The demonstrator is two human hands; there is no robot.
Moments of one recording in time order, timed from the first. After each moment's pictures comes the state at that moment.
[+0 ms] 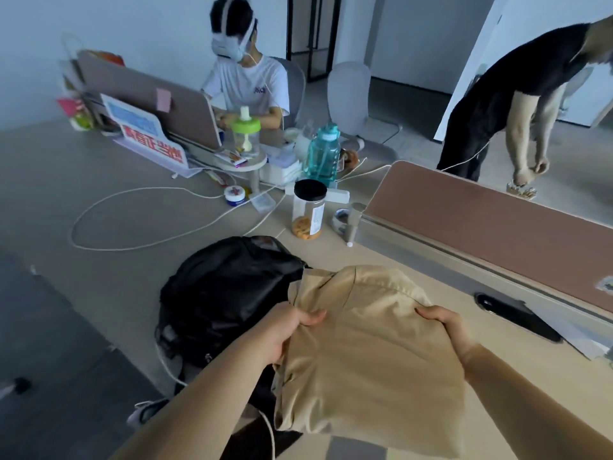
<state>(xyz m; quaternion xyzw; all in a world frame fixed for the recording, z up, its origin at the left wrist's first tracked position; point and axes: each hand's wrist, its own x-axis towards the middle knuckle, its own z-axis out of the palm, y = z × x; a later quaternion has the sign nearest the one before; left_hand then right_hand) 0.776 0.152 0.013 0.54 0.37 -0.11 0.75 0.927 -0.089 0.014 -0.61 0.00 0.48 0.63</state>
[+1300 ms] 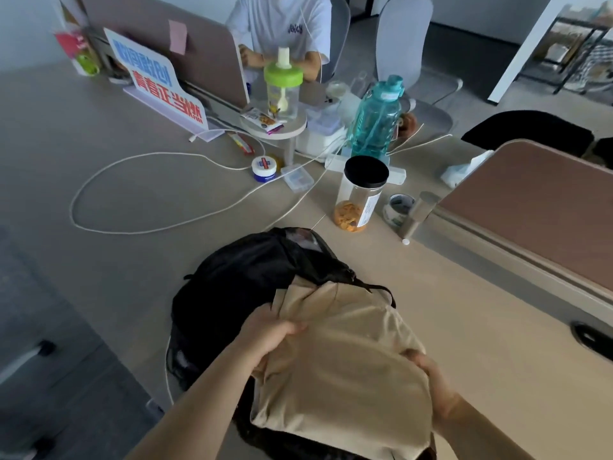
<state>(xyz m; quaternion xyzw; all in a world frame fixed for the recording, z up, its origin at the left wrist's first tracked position) 0.807 0.294 -0.097 0.65 0.47 -0.09 0.59 0.948 0.043 -0.065 -0.59 0.12 0.48 0.64</state>
